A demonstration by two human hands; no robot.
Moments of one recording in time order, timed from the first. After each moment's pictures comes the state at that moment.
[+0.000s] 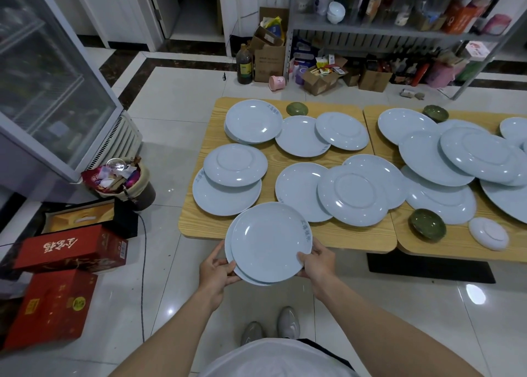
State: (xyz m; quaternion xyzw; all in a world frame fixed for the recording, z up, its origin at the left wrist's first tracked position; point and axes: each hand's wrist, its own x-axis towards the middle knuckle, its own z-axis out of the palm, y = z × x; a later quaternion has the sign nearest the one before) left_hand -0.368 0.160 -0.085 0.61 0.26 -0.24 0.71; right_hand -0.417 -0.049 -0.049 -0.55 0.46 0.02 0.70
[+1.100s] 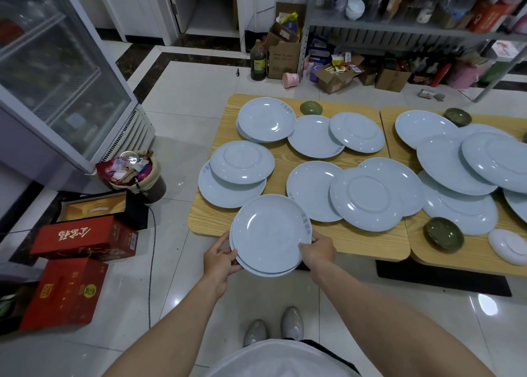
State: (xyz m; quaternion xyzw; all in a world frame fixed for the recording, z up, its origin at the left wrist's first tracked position) left_hand -0.346 0.161 -0.084 0.60 0.29 -0.22 0.71; right_hand -0.379 -0.043 -0.047 -0.69 0.45 0.06 0.57
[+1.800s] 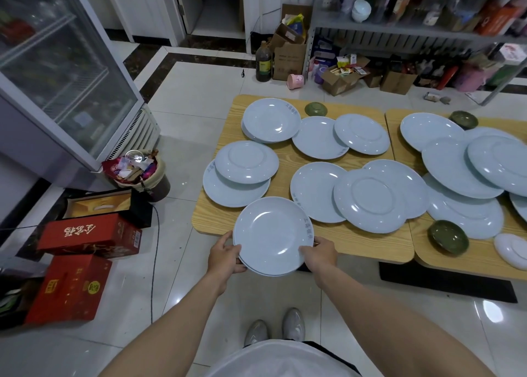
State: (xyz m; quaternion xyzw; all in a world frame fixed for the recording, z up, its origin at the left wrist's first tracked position) left_hand -0.344 0.161 -0.080 0.67 0.26 -0.24 0.65; right_hand -0.383 -0.044 -0.054 -0.71 0.44 0.09 0.54
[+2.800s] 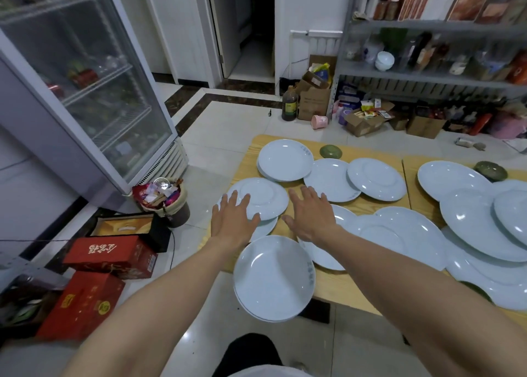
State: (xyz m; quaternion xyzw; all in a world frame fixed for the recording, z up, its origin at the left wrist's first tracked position) left_hand -0.234 0.116 0.021 1.00 -0.04 -0.05 0.08; right_hand -0.248 -0.076 0.048 -1.00 -0.05 0.08 0.03
